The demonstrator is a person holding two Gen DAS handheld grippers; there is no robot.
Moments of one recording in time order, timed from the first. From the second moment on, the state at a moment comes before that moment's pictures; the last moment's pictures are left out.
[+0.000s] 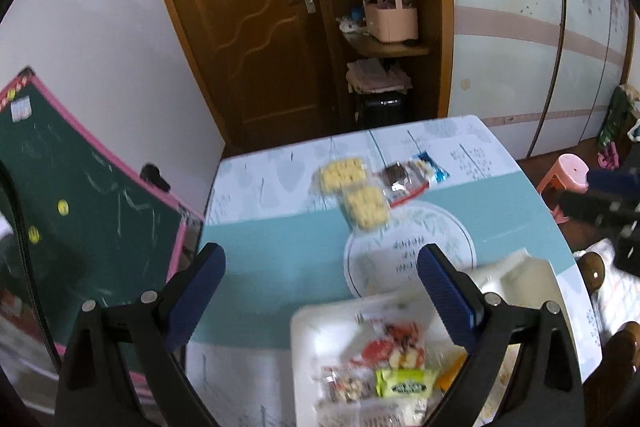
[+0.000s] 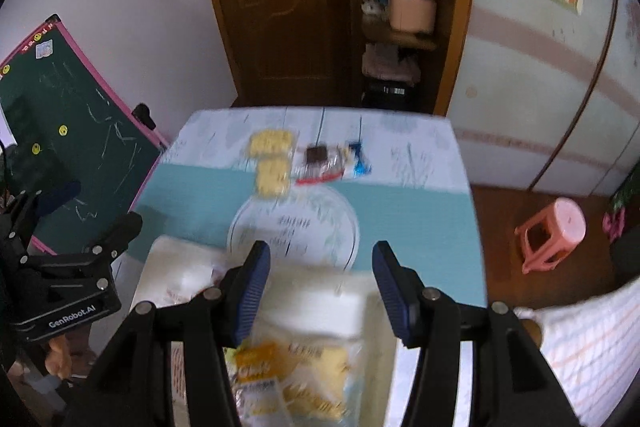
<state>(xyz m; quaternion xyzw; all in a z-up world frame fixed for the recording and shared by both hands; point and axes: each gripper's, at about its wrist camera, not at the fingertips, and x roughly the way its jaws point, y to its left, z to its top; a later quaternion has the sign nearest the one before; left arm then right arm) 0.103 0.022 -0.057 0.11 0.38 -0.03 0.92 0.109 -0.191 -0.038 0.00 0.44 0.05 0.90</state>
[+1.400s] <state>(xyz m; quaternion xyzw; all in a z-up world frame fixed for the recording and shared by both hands) 0.381 -0.025 -0.268 0.05 0.64 -0.03 0.77 0.417 -0.209 -0.242 0.01 0.63 0.03 0.78</state>
